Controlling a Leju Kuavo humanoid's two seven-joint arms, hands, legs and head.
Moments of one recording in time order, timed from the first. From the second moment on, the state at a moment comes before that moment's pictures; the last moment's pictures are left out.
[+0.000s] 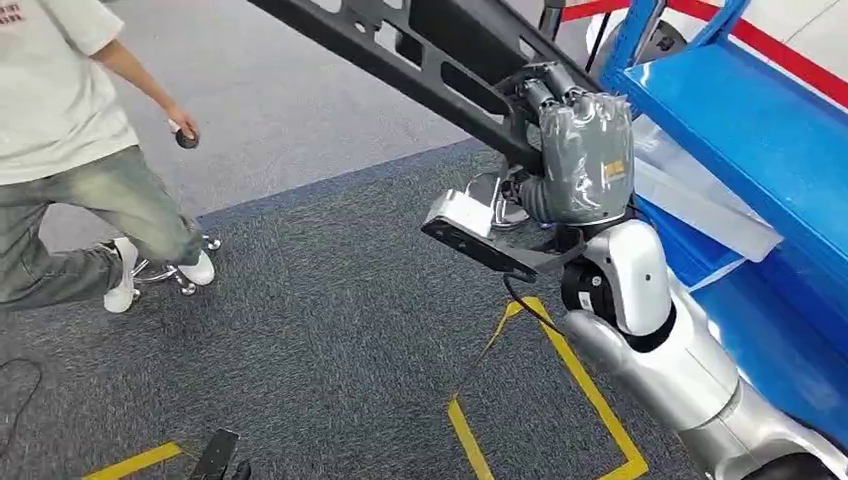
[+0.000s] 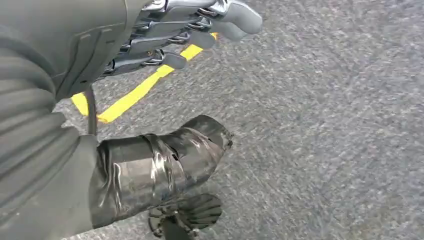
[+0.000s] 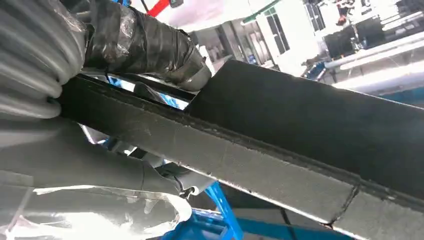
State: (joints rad) left arm -0.14 0.14 -0.72 -0.24 0.56 0.17 -0.43; right arm -0.75 -0.30 0.64 -1.76 1.00 -0.24 0.49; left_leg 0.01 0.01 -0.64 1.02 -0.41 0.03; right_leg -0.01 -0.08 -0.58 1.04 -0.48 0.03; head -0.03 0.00
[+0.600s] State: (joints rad) left arm -0.13 0.14 -0.72 -0.24 0.51 0.17 -0.36; right arm -0.69 -0.35 0.59 -1.77 1.00 -0.26 0.49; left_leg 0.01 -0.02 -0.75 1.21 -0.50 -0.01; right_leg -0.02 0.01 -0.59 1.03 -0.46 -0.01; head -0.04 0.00
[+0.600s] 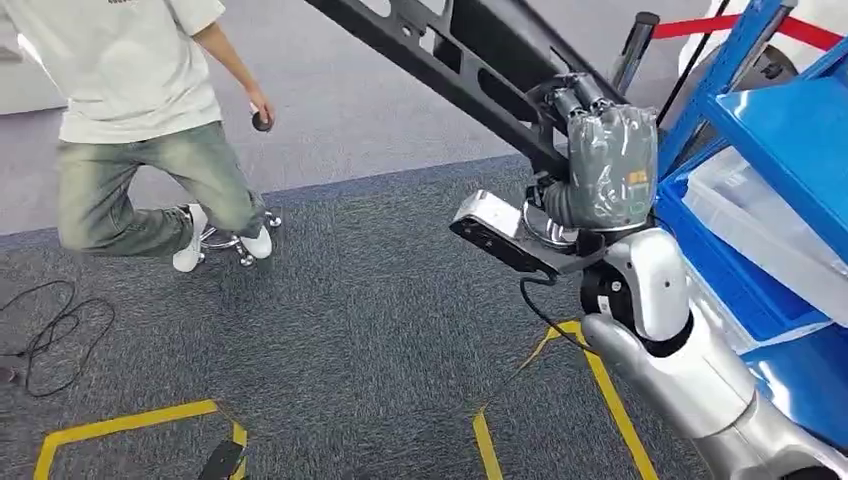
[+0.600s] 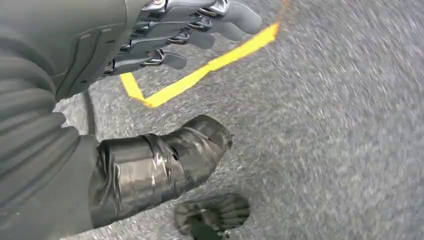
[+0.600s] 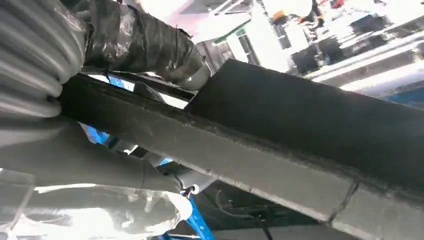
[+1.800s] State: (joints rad) left arm -0.14 0.16 -0.73 -0.24 0.50 0.08 -0.35; right arm -0.65 -0.35 0.57 -1.77 0.97 -0.31 0.48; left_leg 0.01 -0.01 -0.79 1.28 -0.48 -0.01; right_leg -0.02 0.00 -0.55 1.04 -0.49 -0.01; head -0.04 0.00
